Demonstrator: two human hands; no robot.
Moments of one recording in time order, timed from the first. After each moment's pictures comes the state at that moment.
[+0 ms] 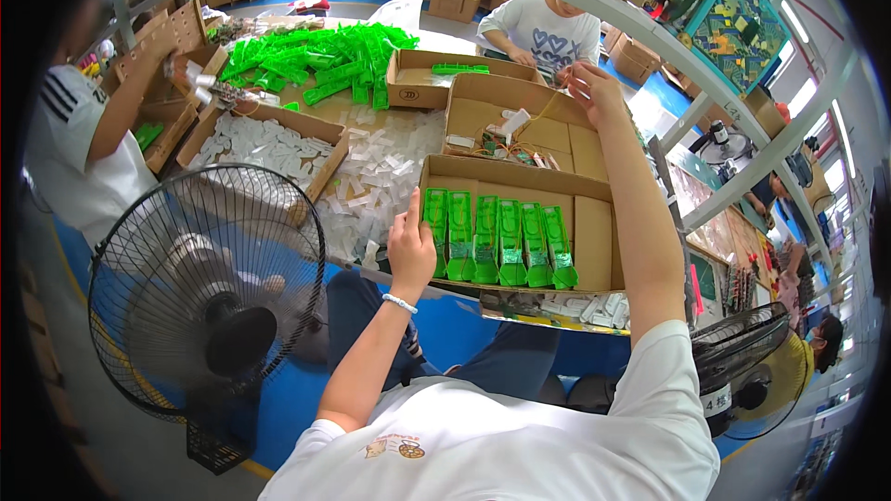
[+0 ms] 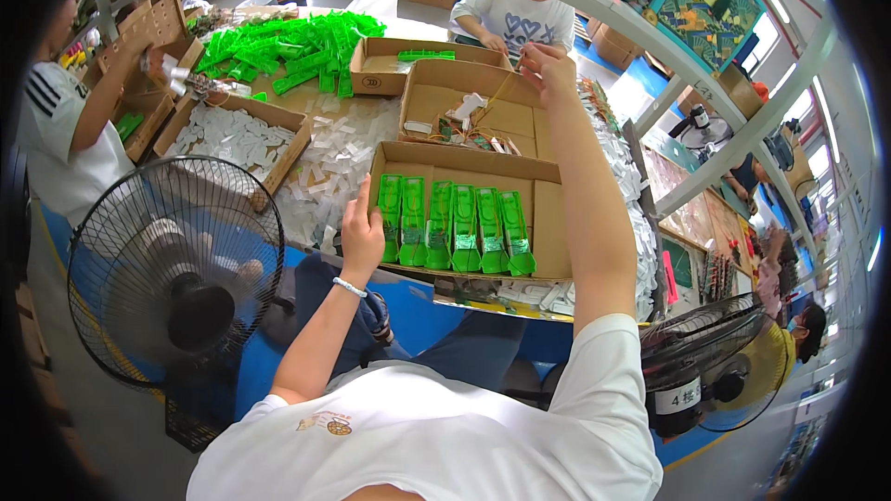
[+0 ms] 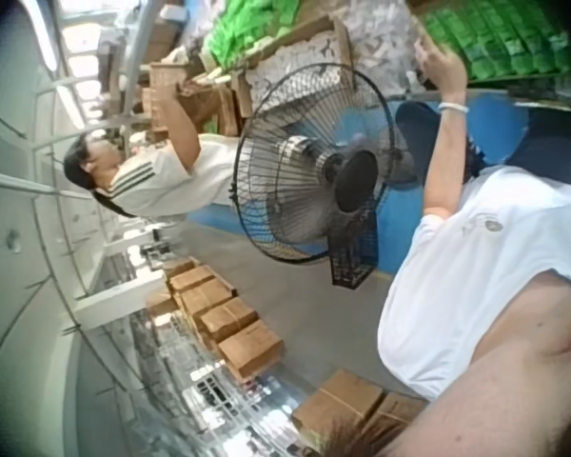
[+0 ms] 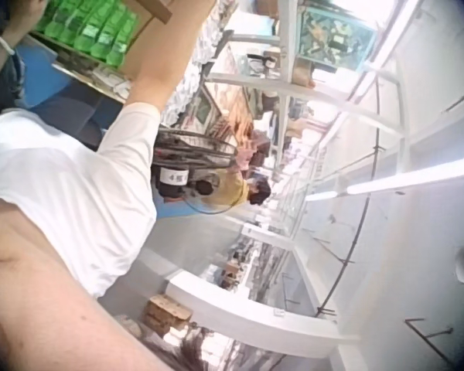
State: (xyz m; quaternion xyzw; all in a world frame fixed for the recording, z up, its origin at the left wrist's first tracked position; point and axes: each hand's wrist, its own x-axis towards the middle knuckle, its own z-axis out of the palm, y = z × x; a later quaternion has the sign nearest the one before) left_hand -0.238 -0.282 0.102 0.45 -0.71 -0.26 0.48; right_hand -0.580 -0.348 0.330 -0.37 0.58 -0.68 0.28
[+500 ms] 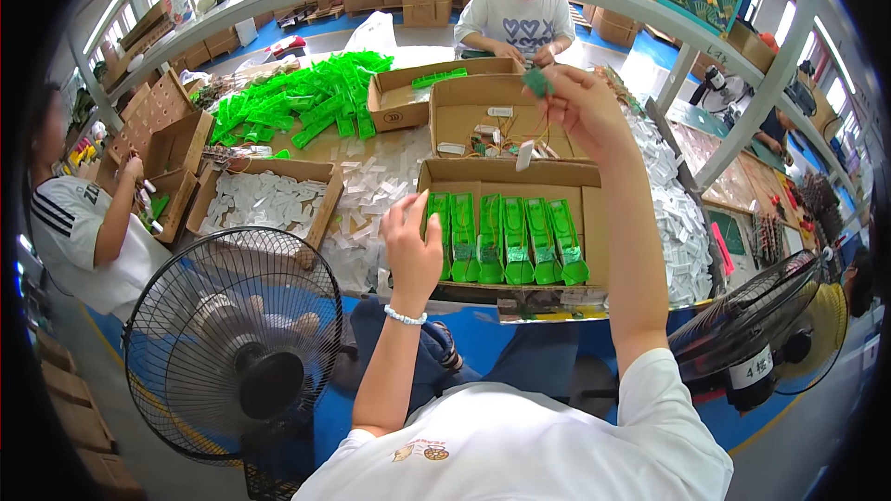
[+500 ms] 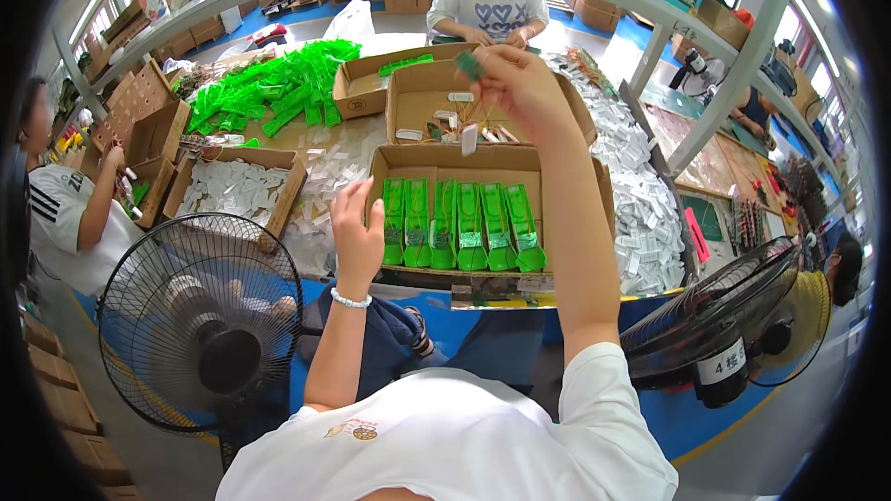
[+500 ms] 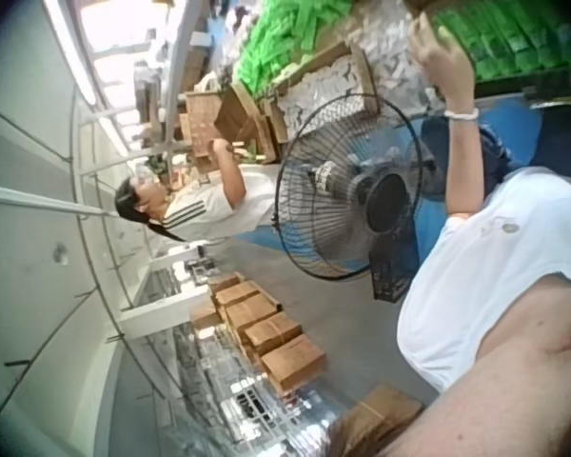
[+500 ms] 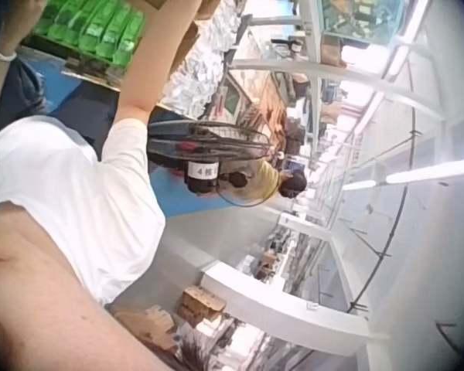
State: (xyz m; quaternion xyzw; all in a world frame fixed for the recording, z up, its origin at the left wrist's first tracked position) left_hand -0.233 -0.277 0.184 0.37 -0.78 -0.13 0.49; right_hand -0.494 -0.240 0.345 -0.44 0.43 -0.67 0.41
